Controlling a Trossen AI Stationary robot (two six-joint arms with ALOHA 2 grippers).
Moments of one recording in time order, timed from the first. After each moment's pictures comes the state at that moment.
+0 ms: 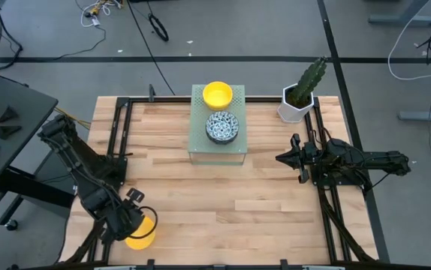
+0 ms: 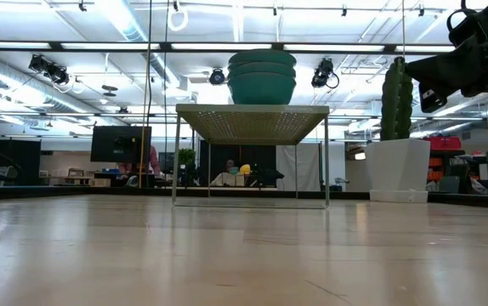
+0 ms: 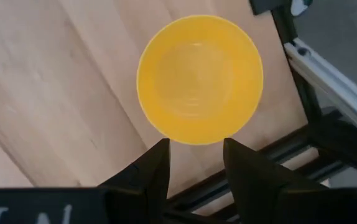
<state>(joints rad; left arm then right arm) -0.93 1.33 1.10 -1.10 0.05 -0.45 -0.01 0.00 0.02 0.02 -0.07 0.12</state>
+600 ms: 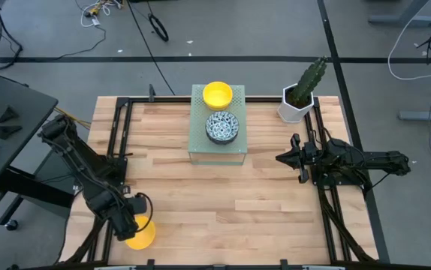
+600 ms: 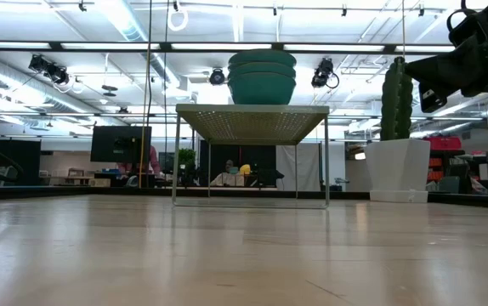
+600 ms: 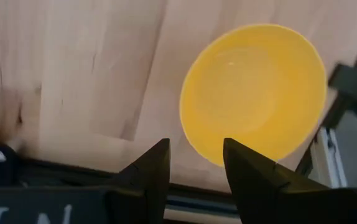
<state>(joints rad) -0.93 1.33 0.98 -1.05 0.02 -1.19 -0.01 0.00 0.02 0.02 -0.07 0.12</state>
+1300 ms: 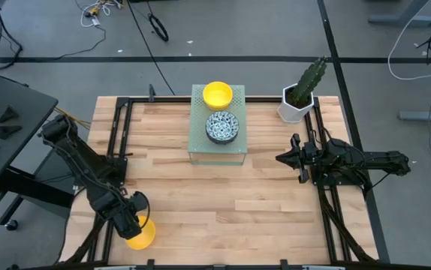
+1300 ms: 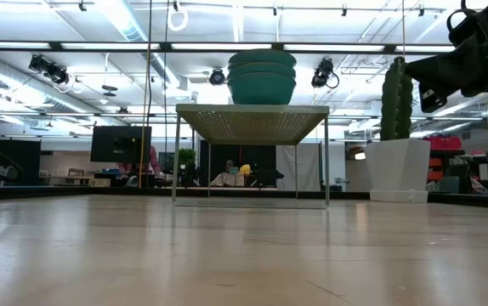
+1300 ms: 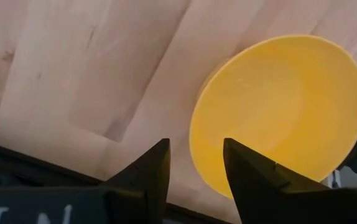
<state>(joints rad) -0.94 1.33 0.84 -0.89 0.02 -1.43 -0.01 0.00 0.02 0.02 -0.07 0.12</state>
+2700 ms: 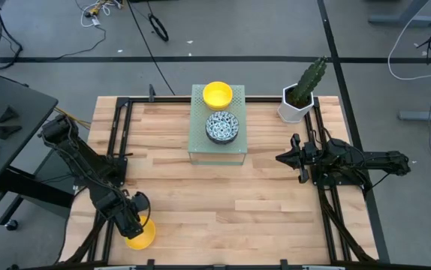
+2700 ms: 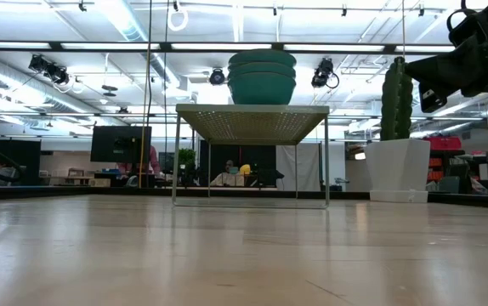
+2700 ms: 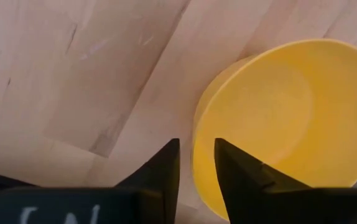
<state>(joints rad) -0.94 1.34 0.74 -0.75 0.02 -1.45 -0.01 0.00 0.02 0.02 -0.07 0.12</state>
